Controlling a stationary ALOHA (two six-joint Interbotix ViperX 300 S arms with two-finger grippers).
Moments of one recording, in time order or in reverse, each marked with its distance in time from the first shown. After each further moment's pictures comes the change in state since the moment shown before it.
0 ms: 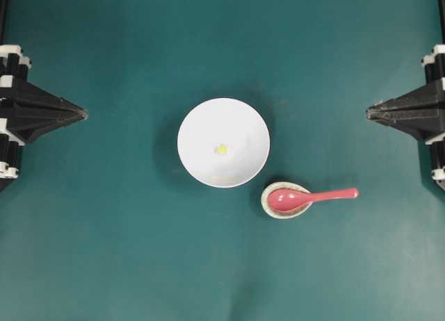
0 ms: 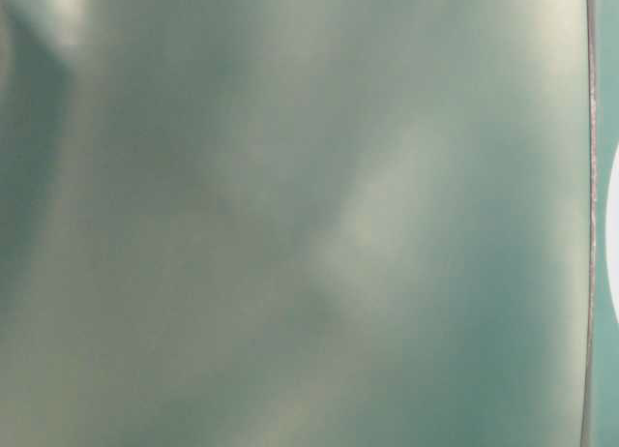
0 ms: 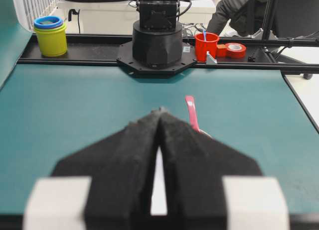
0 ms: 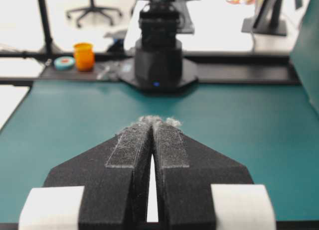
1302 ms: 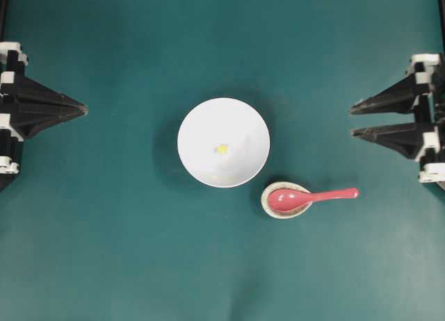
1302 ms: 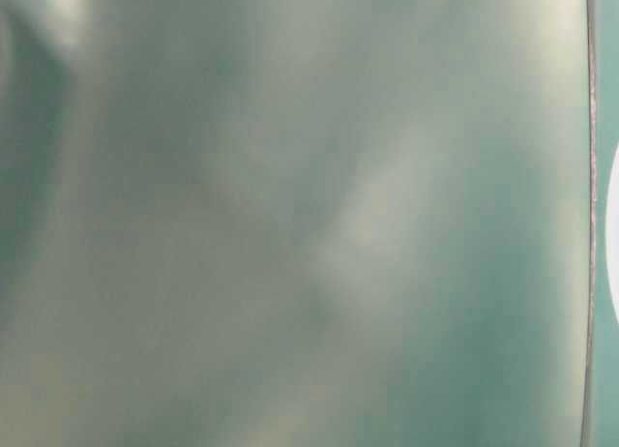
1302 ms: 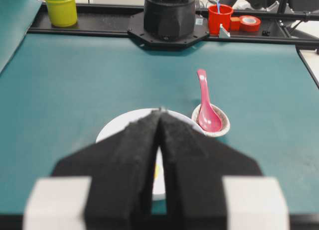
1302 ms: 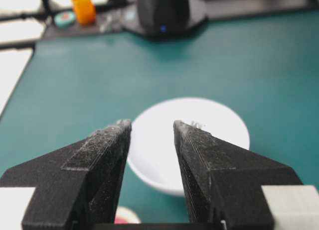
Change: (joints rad) left arm 0.034 -0.025 -0.011 0.005 0.129 -0.011; right arm -0.005 0.101 -0.015 0.023 0.103 0.129
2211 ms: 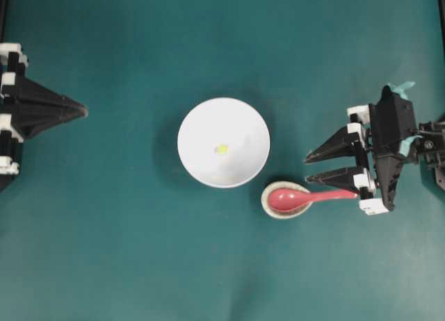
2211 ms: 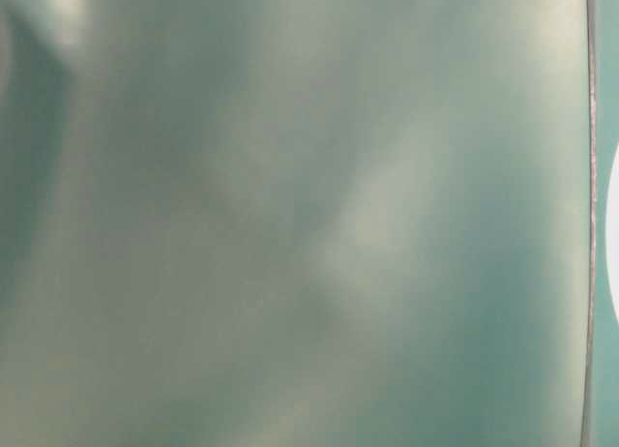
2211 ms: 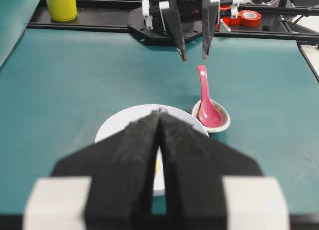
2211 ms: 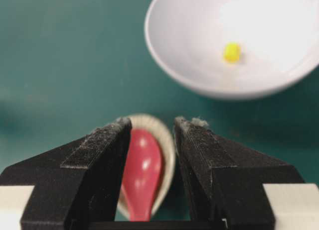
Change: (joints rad) left arm 0.000 -0.002 -0.002 0.000 0.012 0.000; right arm 0.133 0.477 0.017 0.044 -0.212 0.052
